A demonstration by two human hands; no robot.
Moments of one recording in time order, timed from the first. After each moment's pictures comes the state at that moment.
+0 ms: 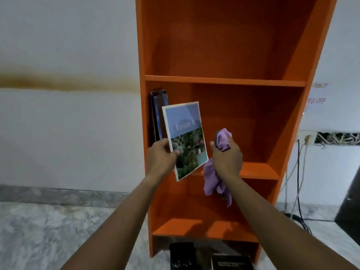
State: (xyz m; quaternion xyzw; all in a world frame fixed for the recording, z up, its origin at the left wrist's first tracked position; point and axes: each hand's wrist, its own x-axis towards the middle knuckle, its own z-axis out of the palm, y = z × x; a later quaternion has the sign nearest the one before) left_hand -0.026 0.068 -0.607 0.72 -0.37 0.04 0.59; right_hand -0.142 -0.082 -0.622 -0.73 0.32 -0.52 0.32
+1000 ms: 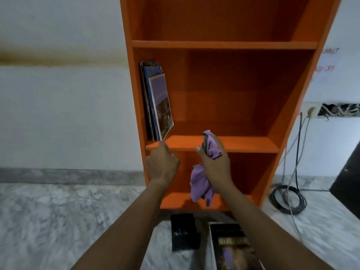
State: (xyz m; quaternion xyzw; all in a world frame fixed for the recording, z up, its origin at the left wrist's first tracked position) left_hand -0.046 0.049 -0.687 0.87 -0.27 0.13 0.40; right_hand -0.162 -0.047 -0.700 -0.72 0.23 -0.43 0.50
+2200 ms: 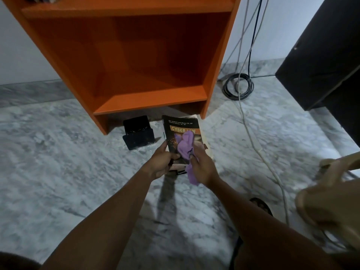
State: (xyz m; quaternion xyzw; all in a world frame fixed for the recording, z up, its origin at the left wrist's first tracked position) left_hand -0.219 0.061 -0.950 0.59 -0.15 -0.62 0.50; right_hand -0.375 -0.005 -0.989 -0.79 0.40 -0.19 0.42
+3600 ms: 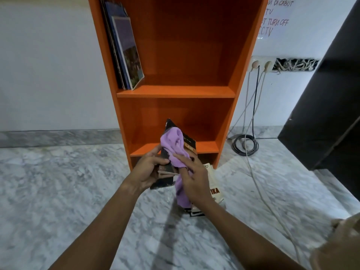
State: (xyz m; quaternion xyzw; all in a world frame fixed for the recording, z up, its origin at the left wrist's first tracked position) left_hand -0.170 0.150 -0.779 0.49 -0.26 -0.51 0.65; right_hand -0.311 0.072 -0.824 -0.76 0.24 -0.40 0.45
